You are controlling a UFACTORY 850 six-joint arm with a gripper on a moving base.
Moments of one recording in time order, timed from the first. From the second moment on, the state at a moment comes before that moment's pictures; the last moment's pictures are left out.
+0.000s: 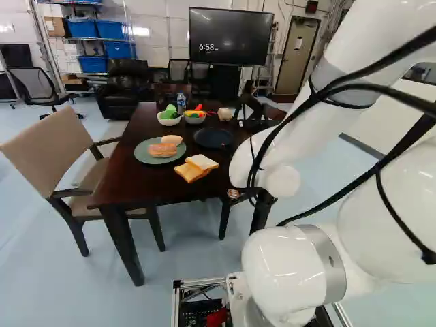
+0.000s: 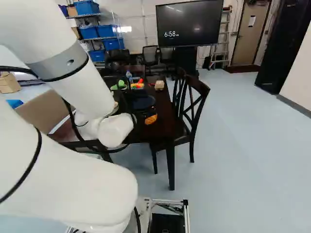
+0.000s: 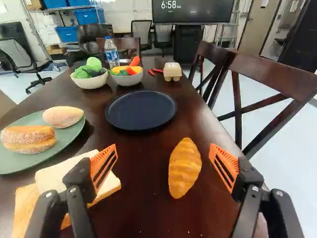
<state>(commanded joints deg) -0.3 14.6 -8.1 0.2 48.2 0.0</state>
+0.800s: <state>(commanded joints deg) -5.8 9.8 -18.3 1.6 34.0 0.0</state>
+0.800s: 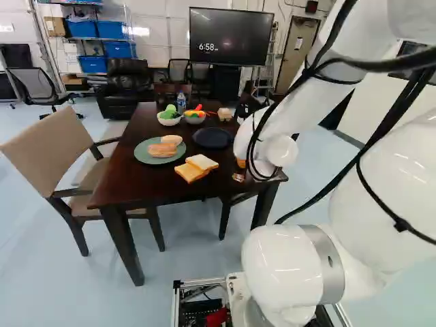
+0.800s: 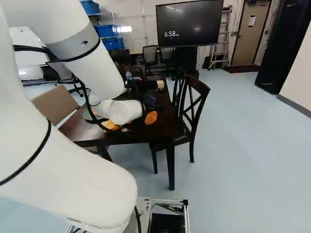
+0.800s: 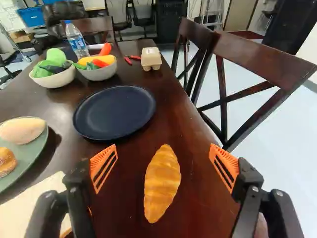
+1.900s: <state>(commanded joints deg) -5.9 8.9 -27.3 1.6 7.5 0.0</state>
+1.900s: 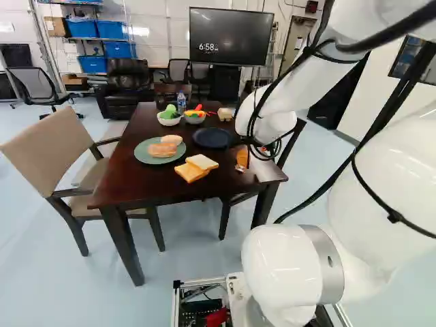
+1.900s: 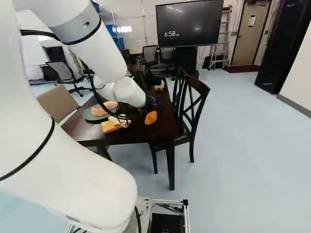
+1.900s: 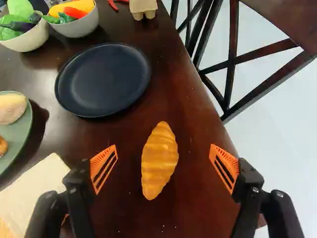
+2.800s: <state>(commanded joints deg) -4.0 7.7 -35.6 1.6 -12.8 0.0</state>
